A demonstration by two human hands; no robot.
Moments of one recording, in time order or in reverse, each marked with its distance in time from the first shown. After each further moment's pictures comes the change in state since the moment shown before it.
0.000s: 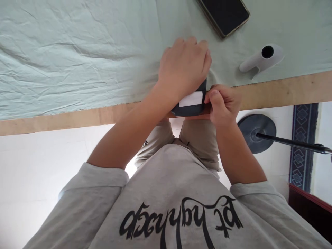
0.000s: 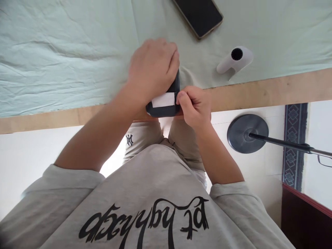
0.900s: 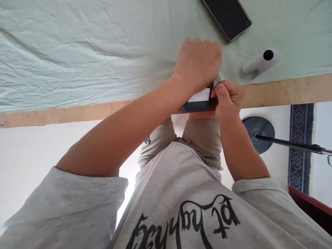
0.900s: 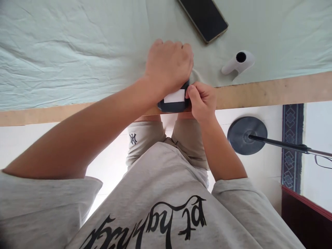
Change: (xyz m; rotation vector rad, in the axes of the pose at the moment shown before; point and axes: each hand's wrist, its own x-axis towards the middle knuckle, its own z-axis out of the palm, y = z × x) left_hand 0.002 0.004 -0.002 0.071 -0.041 0.100; right_hand 0.001 0.007 0.006 -0.008 0.096 -0.016
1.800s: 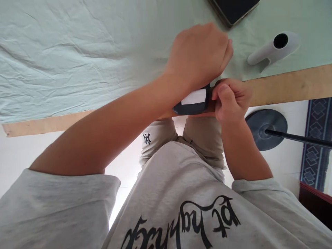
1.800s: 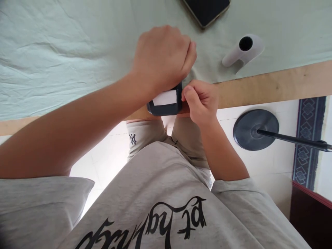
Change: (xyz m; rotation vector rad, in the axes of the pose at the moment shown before) left_hand 0.005 0.010 0.002 0.035 0.145 0.056; right_hand 0.000 -0.005 -0.007 0.153 -0.014 0.097
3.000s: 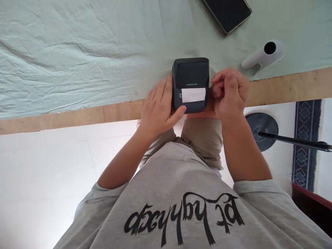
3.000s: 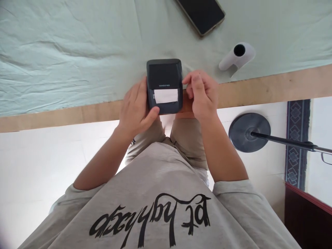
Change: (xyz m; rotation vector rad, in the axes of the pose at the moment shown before) left_hand -0.127 -0.058 0.064 -0.355 0.267 0.023; right_hand 0.011 -0.002 0.002 0.024 0.012 0.136
